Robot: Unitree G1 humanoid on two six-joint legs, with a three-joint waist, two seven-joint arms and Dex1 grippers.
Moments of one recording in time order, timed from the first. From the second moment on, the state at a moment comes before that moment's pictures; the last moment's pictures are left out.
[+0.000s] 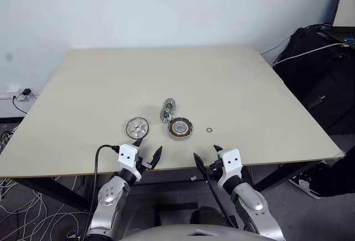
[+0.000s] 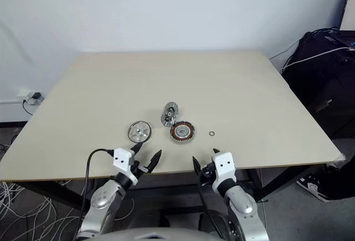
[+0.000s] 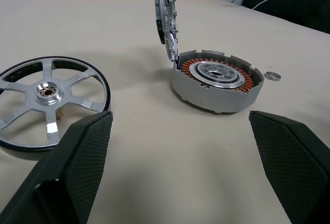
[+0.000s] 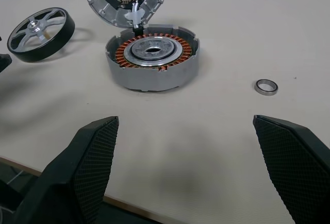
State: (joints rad) left arm 0.22 0.12 -0.11 0.12 -0.16 -0.20 -0.44; right arm 0.36 -0.16 0.16 -0.21 0.08 0.10 0.29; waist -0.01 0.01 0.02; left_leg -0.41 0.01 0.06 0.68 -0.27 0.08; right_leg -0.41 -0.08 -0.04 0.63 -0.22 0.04
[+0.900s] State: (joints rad) left arm 0.24 0.12 -0.13 0.05 -0.16 -0.15 -0.42; right arm 0.21 -0.10 0.13 -0.15 0.02 0.27 0.12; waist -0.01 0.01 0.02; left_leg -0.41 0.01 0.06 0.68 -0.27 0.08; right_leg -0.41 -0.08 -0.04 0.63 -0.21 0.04
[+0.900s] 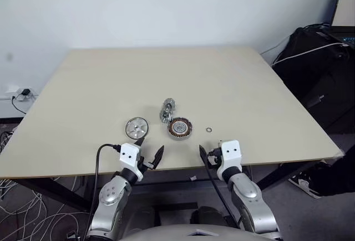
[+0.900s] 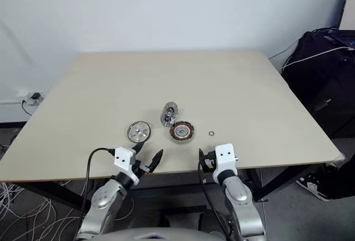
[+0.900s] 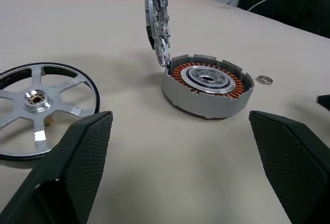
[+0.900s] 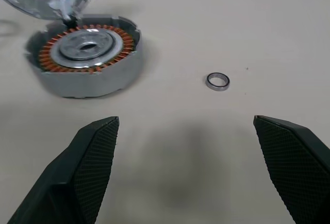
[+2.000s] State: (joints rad) left arm 0.25 0.12 -0.13 0.05 -0.16 -0.16 -0.43; right arm -0.22 -0.05 0.01 0.36 0.01 0.29 0.06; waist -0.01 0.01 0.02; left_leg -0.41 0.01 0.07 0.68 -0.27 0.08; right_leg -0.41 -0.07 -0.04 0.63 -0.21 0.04
